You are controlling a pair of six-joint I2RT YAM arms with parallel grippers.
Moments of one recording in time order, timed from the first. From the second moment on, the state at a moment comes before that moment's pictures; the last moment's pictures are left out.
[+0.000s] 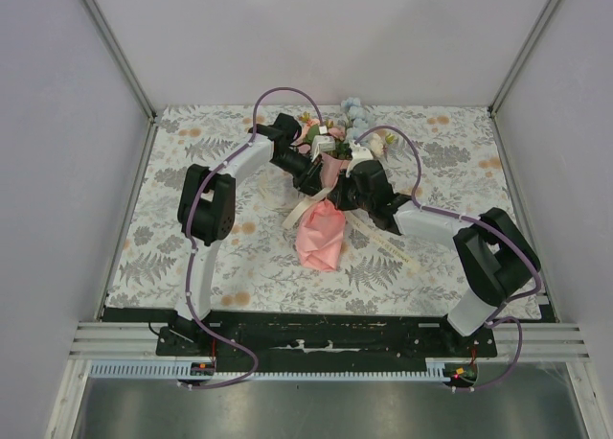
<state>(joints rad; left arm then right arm) -0.42 2.27 1.89 -0.91 0.97 0.64 0.60 1.66 0.92 0.22 -0.03 0.45</state>
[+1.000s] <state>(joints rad) -0.40 2.28 1.95 -0.88 0.94 0.42 0.59 1.46 0.85 0.20 -0.35 -0.08</state>
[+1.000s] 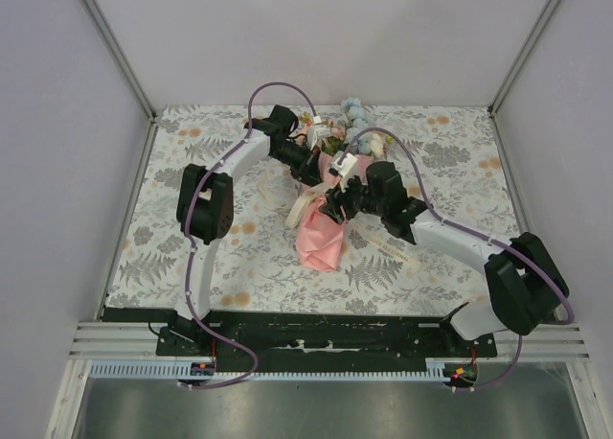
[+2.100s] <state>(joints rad) -0.38 2.36 1.99 -0.88 0.96 0.31 0.98 1.91 1.13 0.09 -0.04 -0.71</state>
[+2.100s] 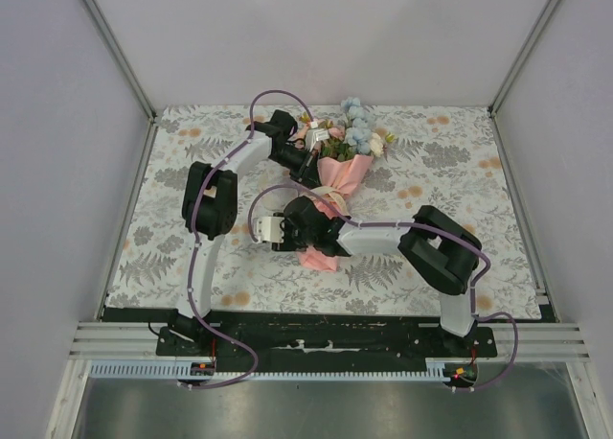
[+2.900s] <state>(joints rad) -0.37 2.37 1.99 -0.89 0.98 0.33 0.99 2.06 1.29 0.01 0.11 -0.68</state>
